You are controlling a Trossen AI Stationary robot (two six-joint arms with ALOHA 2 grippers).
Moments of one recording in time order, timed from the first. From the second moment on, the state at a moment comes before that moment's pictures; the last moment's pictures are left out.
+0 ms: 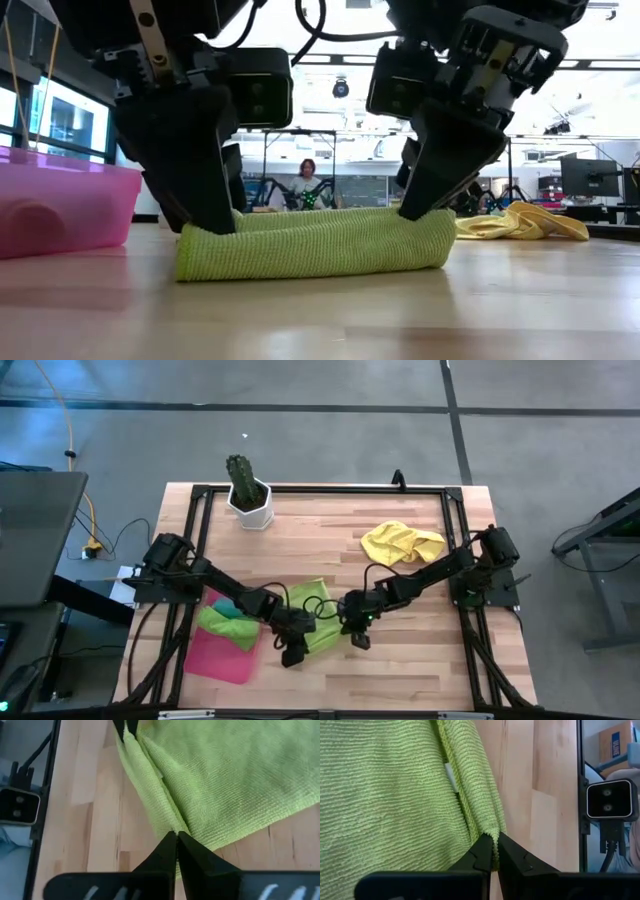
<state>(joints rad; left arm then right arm) -0.26 1.88 0.92 0.10 0.25 -0.68 0.26 1.80 0.90 0.05 -0.24 0.44</state>
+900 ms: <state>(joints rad) -0.28 1.88 0.92 0.02 0.20 -0.67 0.47 1.77 0.90 0.11 0.11 -0.06</state>
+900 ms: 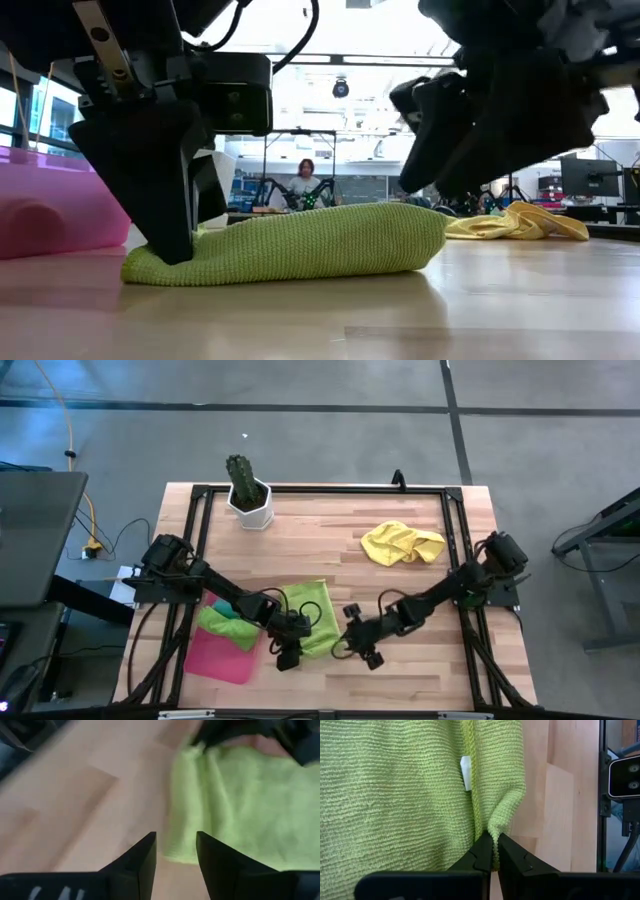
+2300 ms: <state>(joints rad) -0.28 1.88 0.92 0.05 0.33 -0.79 0.40 1.95 0.90 0.31 -0.08 0.49</state>
